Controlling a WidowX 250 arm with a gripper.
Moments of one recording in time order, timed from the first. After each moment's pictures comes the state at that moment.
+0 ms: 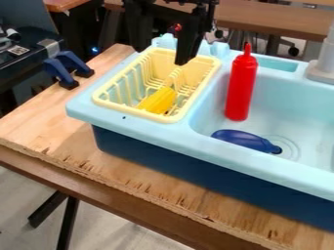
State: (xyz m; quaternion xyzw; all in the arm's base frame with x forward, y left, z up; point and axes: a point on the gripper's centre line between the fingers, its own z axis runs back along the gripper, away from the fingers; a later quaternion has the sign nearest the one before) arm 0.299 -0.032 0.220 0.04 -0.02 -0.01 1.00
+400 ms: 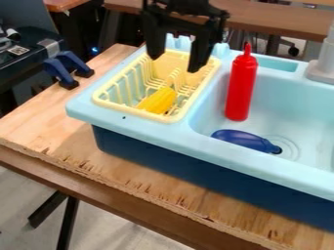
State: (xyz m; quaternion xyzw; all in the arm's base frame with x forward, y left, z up) arm 0.327 -0.039 0.204 0.04 -0.03 -0.02 1.00
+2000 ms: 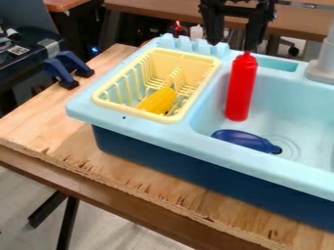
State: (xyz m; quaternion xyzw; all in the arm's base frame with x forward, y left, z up) arm 0.412 -0.075 0.204 -0.04 -0.07 -0.08 0.99
